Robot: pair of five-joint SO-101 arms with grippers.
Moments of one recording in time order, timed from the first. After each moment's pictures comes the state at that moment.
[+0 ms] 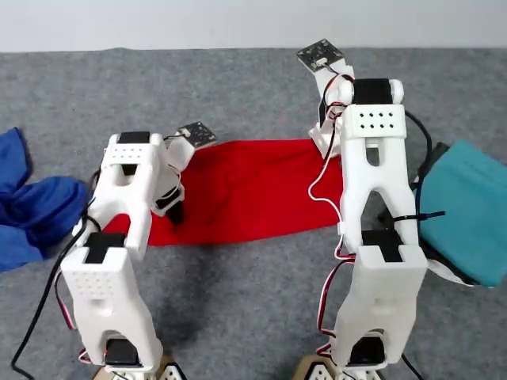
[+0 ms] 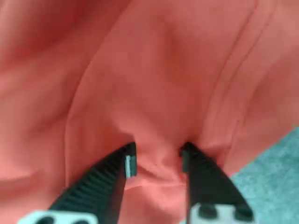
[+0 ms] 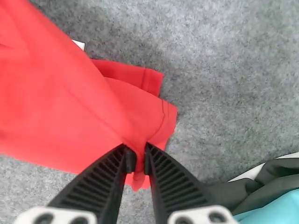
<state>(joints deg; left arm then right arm) -3.6 30.8 -2.2 77.8 -38.0 -5.3 27.8 -38.3 91.8 25.0</state>
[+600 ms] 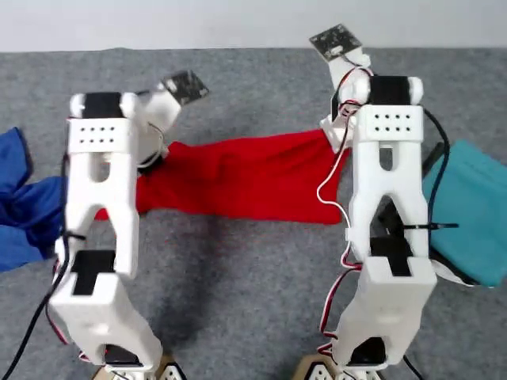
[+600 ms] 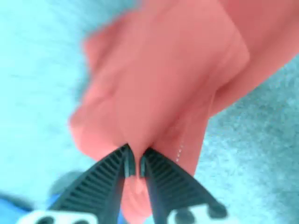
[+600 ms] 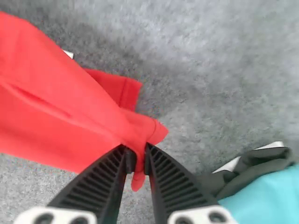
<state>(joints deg) -4.6 14.7 -23.6 97.9 -42.1 -3.3 20.4 -38.3 91.8 25.0</state>
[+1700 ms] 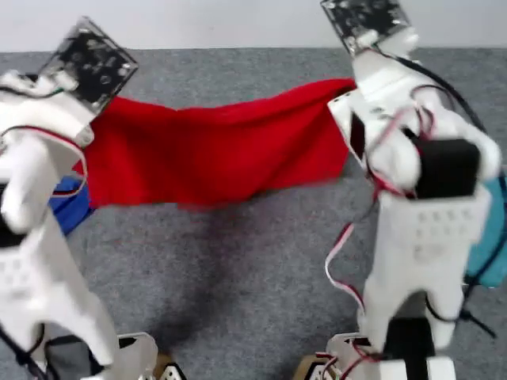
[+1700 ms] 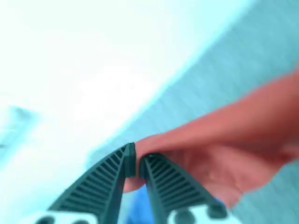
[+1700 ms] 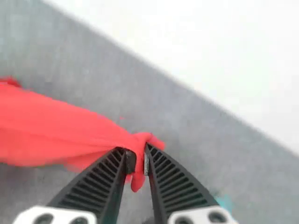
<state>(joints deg) -12.2 -17.0 -40.7 97.2 -39.5 -7.8 -13.6 -38.3 89.7 25.0</state>
